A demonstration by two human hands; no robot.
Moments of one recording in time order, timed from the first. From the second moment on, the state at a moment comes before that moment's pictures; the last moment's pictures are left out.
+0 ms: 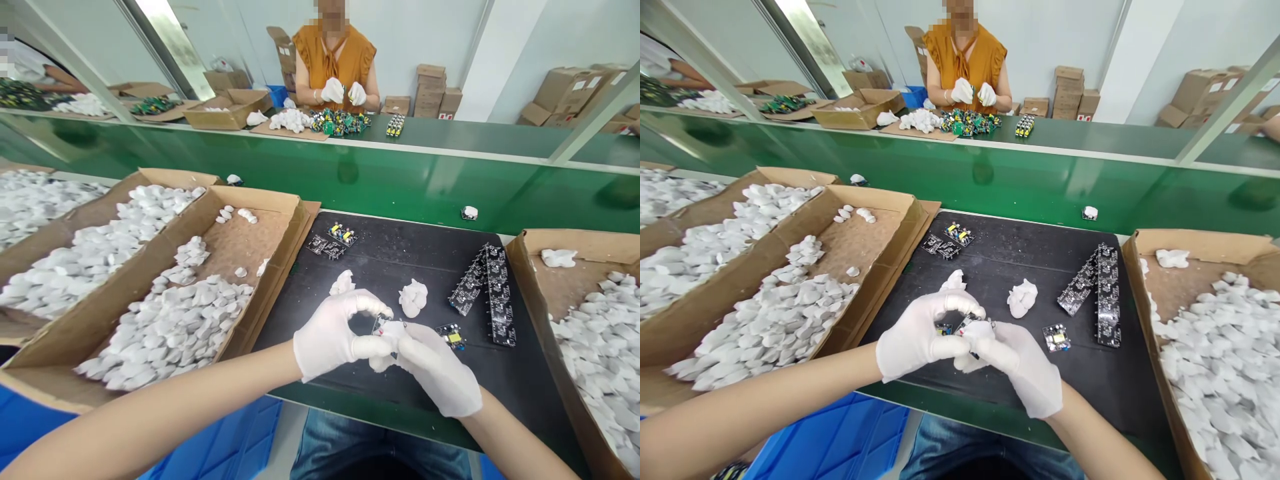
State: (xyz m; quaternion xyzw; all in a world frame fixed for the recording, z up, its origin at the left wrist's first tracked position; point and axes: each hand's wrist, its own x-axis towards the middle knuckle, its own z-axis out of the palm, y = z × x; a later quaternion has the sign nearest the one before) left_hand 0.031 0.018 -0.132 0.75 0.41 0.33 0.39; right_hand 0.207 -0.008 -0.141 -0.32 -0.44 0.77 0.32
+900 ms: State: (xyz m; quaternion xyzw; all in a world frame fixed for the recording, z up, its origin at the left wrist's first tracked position) left_hand 0.039 0.009 -0.127 0.71 0.37 0.32 0.51; right_hand 0.203 -0.008 -0.141 -0.33 -0.42 0.77 0.34
